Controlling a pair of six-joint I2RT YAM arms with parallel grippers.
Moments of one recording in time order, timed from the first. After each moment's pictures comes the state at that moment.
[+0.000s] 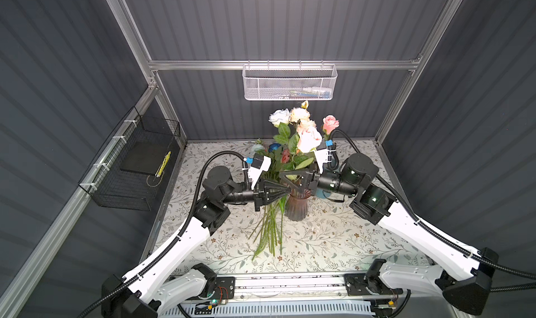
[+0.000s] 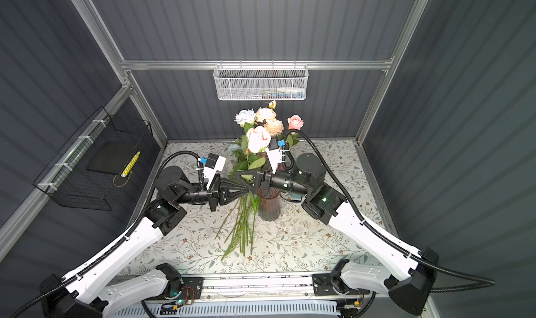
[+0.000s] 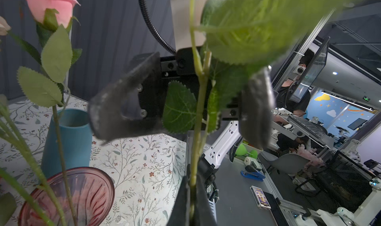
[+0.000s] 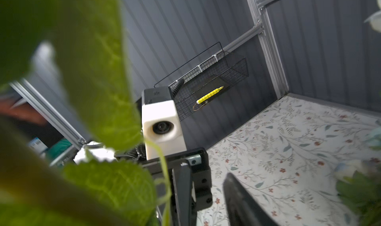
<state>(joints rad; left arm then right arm) -0.61 1.04 0.92 0.20 0.98 -0.46 0.79 1.17 1.17 0.09 -0.54 0.56</state>
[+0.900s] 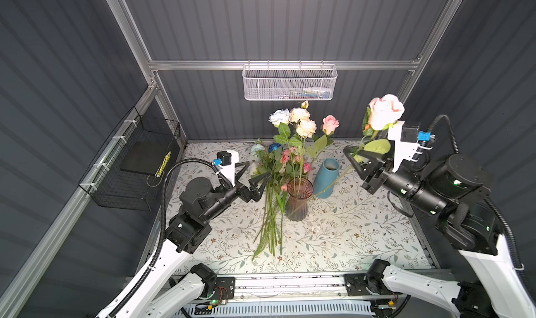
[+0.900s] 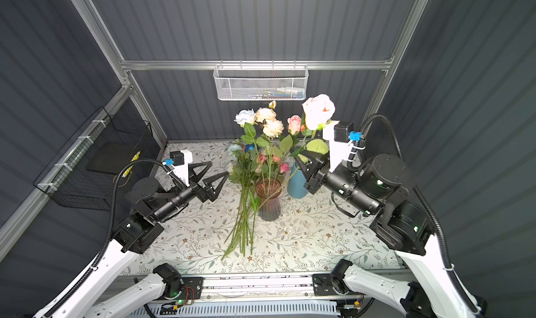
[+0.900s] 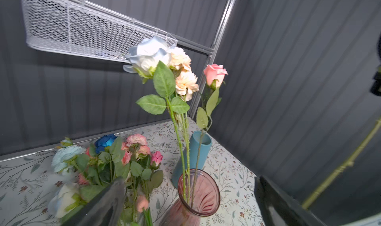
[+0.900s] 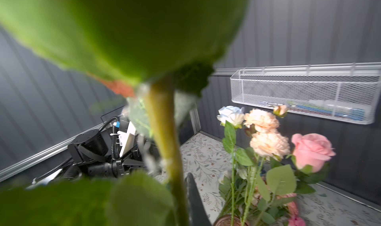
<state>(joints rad) -0.61 0.82 0.94 -0.11 0.20 -0.31 0.78 0.95 1.63 -0.59 -0.05 0.20</state>
